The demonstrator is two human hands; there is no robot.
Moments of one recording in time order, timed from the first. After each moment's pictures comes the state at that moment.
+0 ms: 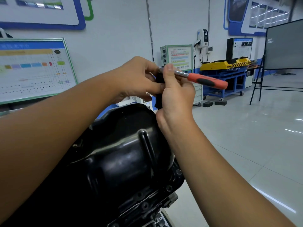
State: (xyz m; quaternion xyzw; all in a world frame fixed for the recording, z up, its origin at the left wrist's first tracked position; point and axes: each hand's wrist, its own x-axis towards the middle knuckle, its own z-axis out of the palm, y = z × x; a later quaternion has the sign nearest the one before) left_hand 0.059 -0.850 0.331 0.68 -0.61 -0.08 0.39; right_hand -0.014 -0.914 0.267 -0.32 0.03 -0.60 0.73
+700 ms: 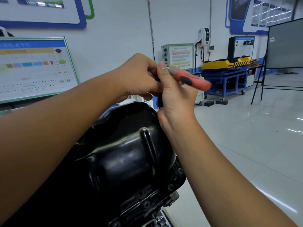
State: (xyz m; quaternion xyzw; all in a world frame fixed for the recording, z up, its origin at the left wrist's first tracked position) left_hand 0.054 -0.850 0.331 0.69 -0.60 -0.06 0.40; right_hand -0.015 -0.910 0.268 -0.32 0.02 -0.60 0.73
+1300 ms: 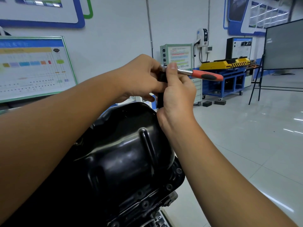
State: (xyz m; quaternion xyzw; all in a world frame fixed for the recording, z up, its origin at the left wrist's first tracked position) left_hand 0.047 -0.849 0.331 0.70 -0.61 -0.07 0.37; right_hand -0.015 -0.917 0.268 -0.34 0.04 -0.59 0.73
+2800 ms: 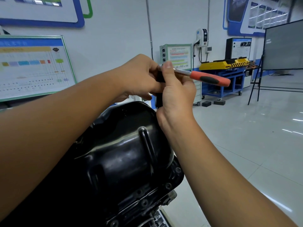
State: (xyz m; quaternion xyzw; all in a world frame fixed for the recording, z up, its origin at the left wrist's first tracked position) left_hand 0.046 -0.848 0.330 0.71 -0.60 -0.05 0.36; right_hand -0.013 -0.915 0.267 -0.33 0.03 -0.60 0.73
